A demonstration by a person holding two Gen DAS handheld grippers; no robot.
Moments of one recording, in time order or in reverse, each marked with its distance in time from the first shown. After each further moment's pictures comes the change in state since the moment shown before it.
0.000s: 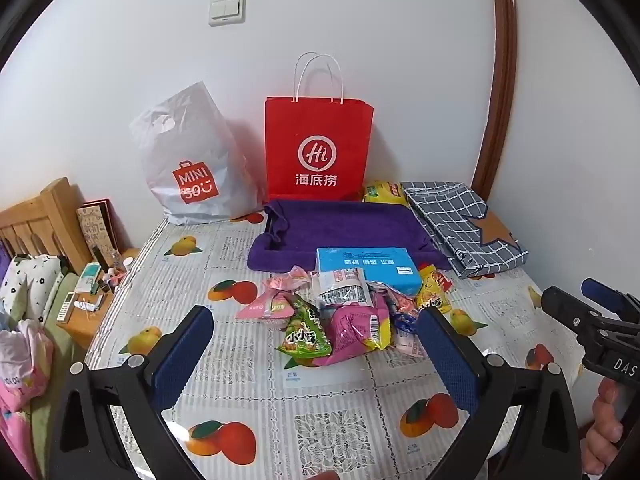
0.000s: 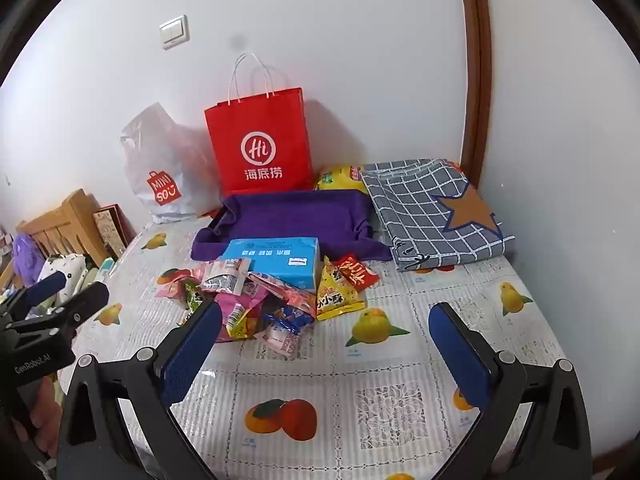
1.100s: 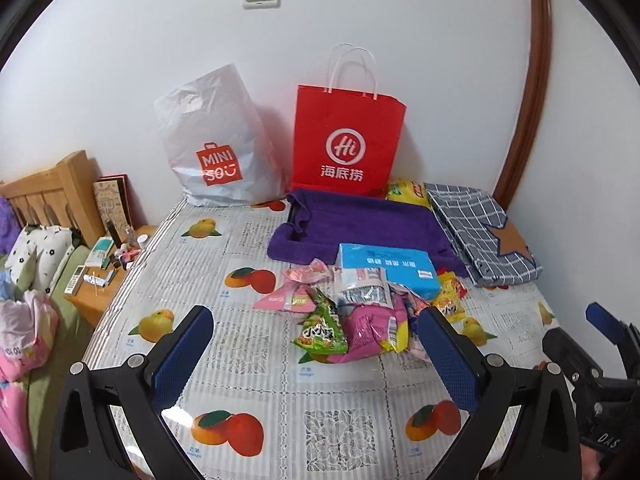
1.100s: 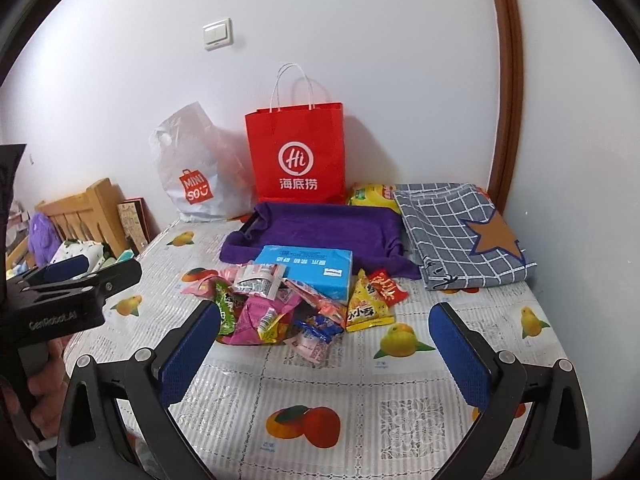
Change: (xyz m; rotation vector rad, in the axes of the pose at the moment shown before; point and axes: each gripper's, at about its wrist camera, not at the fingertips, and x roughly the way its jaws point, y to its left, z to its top) left arm 0.005 0.021 0.004 -0.096 0.037 0.039; right arm -0.006 0.037 -0.005 -0.099 -0.053 0.053
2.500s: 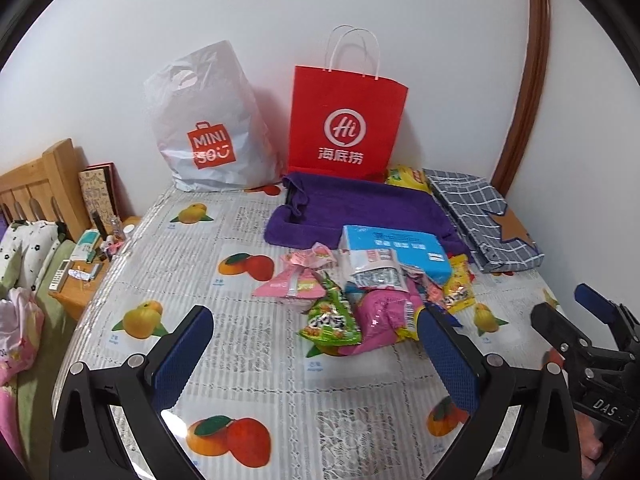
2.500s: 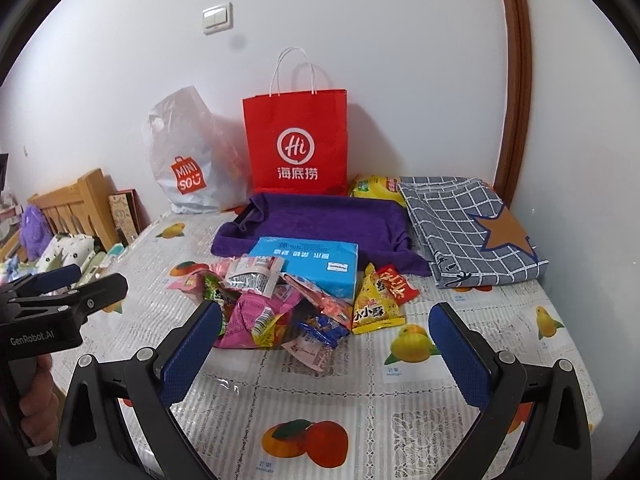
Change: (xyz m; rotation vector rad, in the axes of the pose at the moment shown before) left arm 0.035 0.019 -0.021 0.018 0.026 -0.045; right arm 0.041 0.013 -0.015 -0.016 0.016 -0.017
